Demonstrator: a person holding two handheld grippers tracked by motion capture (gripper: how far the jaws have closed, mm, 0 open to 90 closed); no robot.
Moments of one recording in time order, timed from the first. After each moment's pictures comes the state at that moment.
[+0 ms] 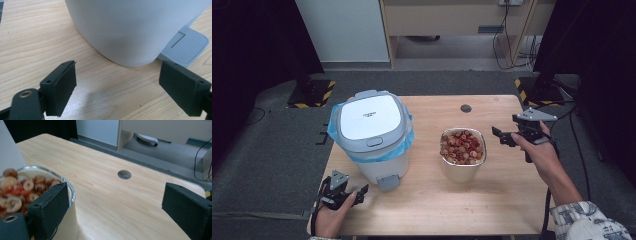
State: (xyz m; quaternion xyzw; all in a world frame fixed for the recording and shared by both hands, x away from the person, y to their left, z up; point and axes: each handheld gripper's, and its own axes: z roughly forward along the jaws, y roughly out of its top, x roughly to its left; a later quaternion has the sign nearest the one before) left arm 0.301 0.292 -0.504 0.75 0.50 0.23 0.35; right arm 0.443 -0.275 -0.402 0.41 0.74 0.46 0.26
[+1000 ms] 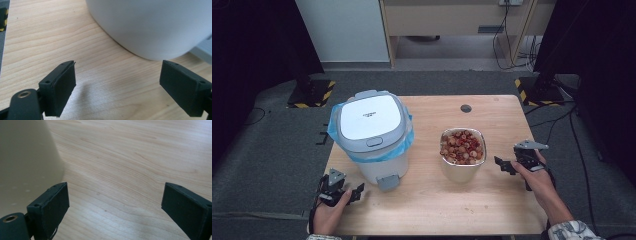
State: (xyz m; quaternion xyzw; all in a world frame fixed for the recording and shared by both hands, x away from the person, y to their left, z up) left arm 0.316 0.307 -0.518 0.75 0.53 0.23 0.32; right arm 0.419 -0.296 -0.507 0.48 0.76 0.38 0.21
